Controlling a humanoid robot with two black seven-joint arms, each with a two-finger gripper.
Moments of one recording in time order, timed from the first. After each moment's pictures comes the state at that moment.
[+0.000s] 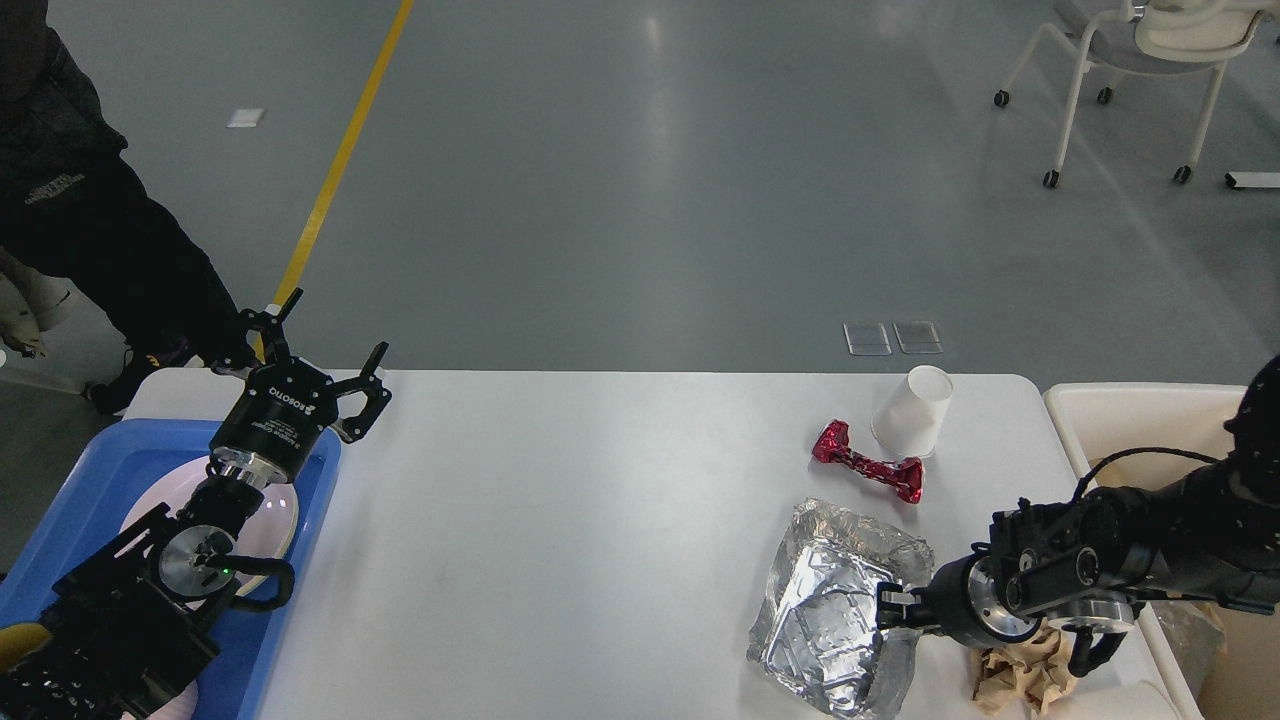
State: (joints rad) left arm -0.56 0.25 -0.92 -0.46 0.01 -0.75 -0.33; right arm 1.31 -0.27 -1.18 1.27 -0.19 -0.03 0.13
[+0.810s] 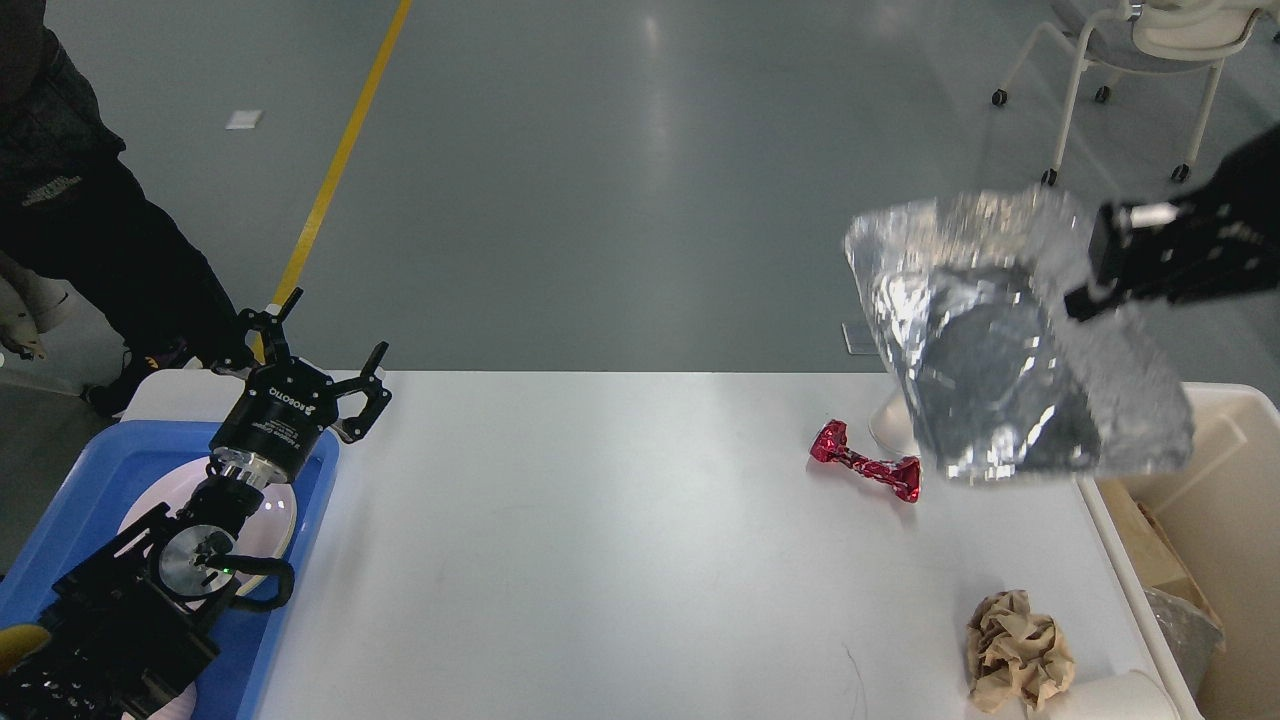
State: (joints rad) left arm -0.56 0.25 -0.92 -0.46 0.01 -0.75 -0.33; right arm 2.76 -0.63 -1.40 1.35 -0.46 0.95 0.30
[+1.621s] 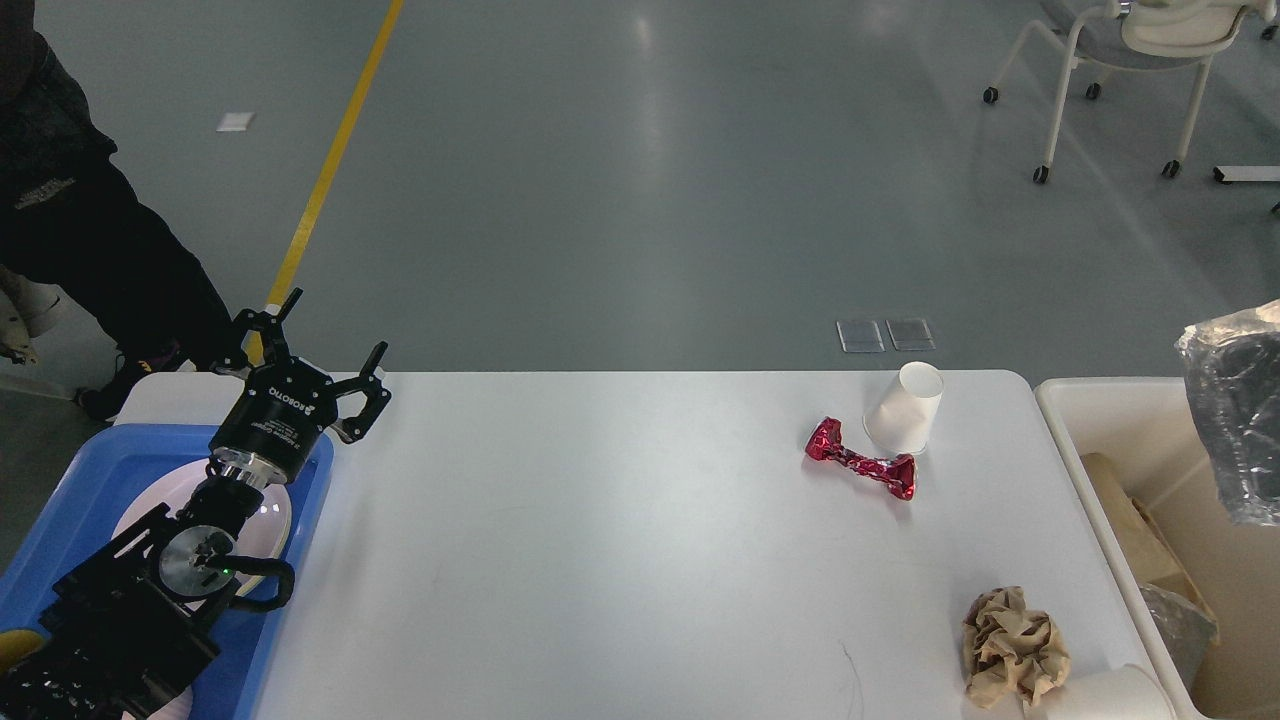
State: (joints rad) left arm -0.56 0.25 -0.92 -0.46 0.01 -0.75 -0.33; right arm 1.21 -0.74 -1.12 0.37 -0.67 0.29 0.28
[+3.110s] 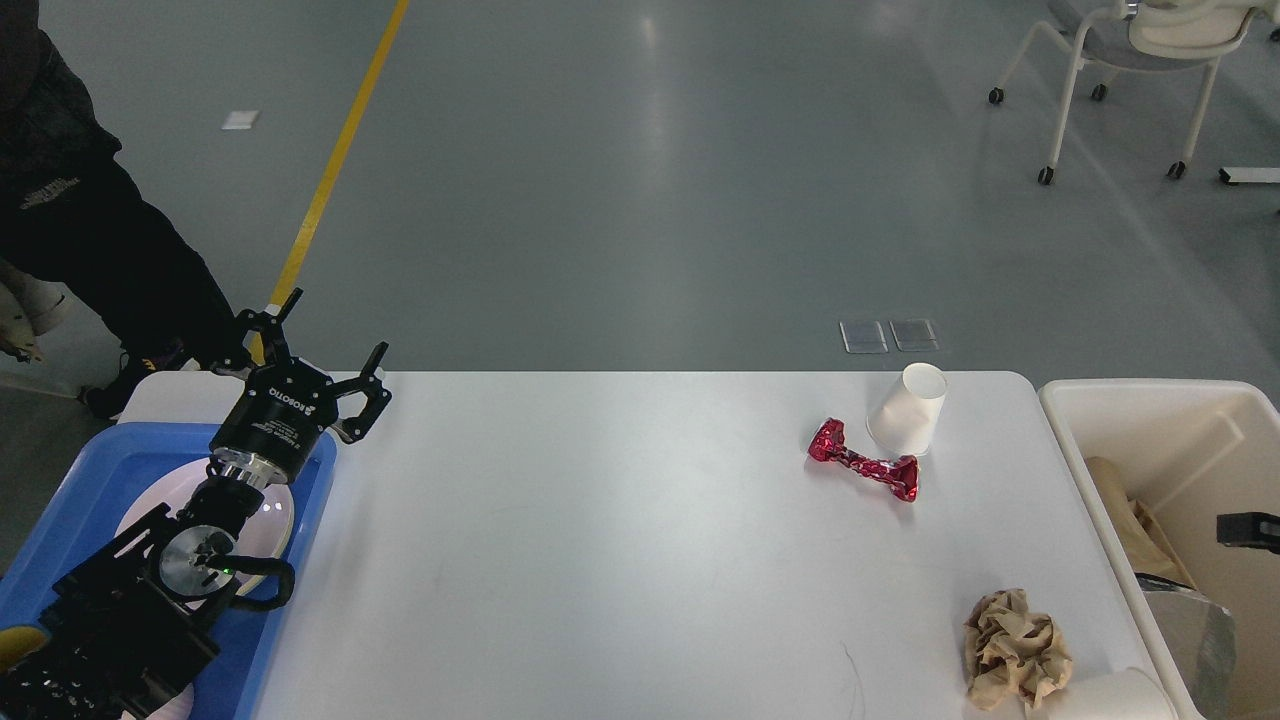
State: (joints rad) left arm -0.56 0.25 -0.92 -0.46 0.01 -0.75 -0.33; right arm 1.17 -0.81 -1.04 0.72 -0.62 0.28 0.26
